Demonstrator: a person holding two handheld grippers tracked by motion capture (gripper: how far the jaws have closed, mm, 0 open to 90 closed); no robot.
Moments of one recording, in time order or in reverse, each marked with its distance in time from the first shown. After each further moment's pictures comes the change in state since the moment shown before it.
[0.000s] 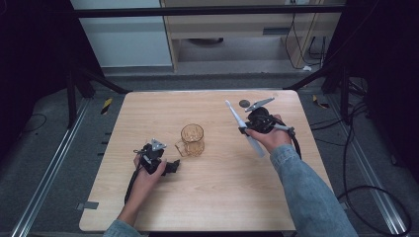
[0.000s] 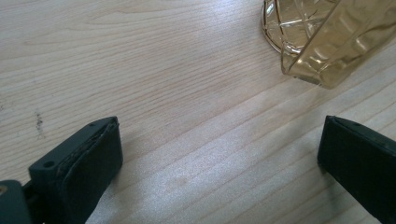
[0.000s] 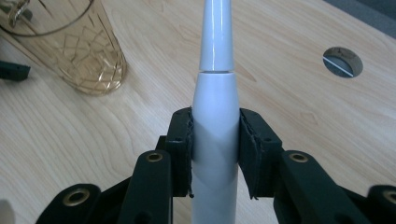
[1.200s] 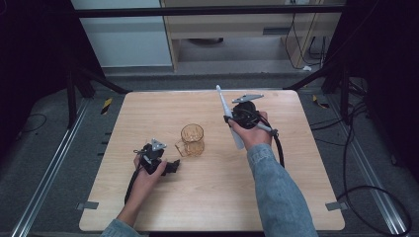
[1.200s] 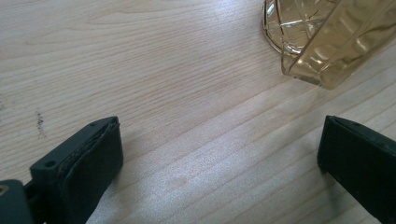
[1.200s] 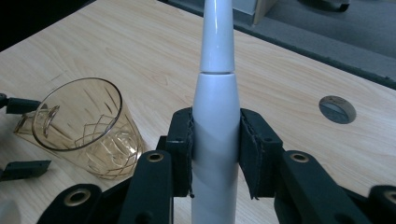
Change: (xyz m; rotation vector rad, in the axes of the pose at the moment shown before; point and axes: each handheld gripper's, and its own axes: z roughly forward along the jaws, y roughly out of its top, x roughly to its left) left arm -0.001 0.000 0.000 -0.004 0.006 -0.006; right arm 0.038 0.037 0.004 -0.173 -0.086 0.131
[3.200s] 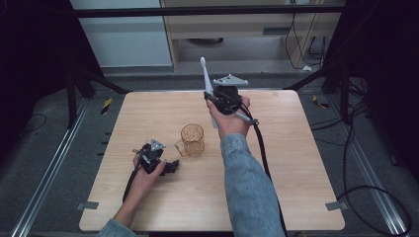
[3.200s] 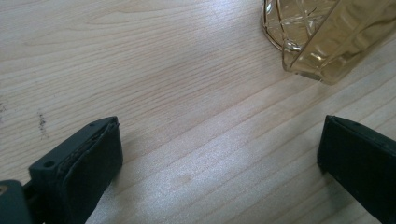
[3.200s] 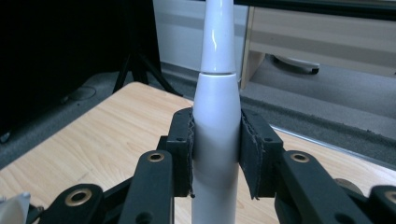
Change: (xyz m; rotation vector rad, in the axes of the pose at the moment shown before) left arm 0.004 -0.001 -0.001 0.003 -0.017 0.017; right arm 0.054 0.066 -0.012 -0.268 -0.066 0.051
